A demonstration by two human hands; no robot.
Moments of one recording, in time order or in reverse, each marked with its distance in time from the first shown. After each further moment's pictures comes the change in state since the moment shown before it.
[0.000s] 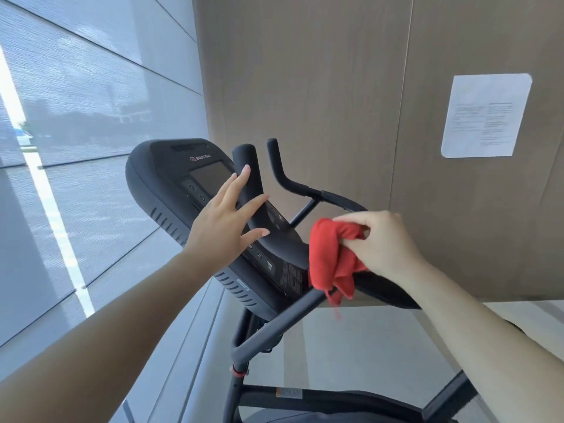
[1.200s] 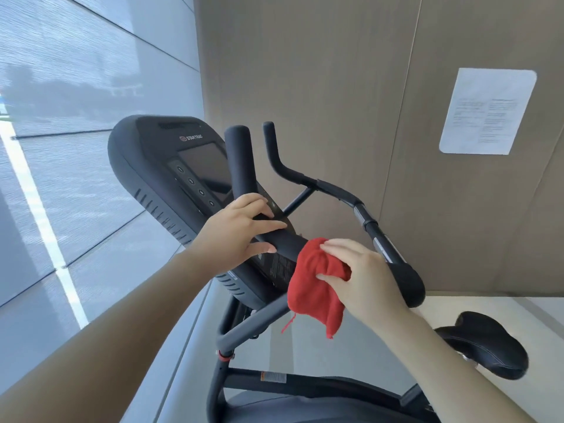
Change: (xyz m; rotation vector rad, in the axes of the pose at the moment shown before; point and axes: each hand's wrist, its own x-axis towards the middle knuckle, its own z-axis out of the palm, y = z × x) left_hand -0.006 0.014 0.027 -0.207 -0.089 0.195; right_hand -0.042 0.021 0.034 -0.174 -0.064 -0.072
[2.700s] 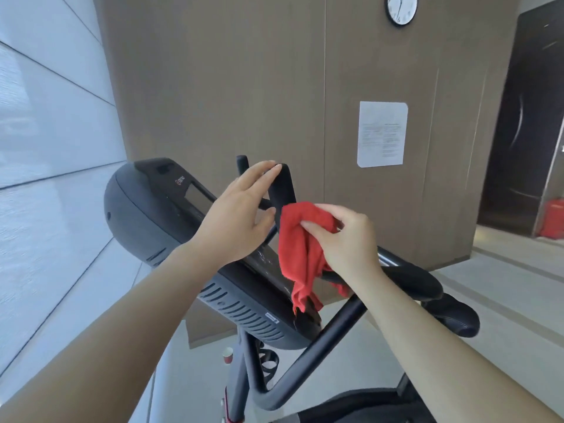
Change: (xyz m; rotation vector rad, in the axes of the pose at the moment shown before) left_hand 0.025 -0.093 -0.055 -0.387 0.150 0.018; right_hand 0.091 -0.119 0.053 0.232 0.529 0.261
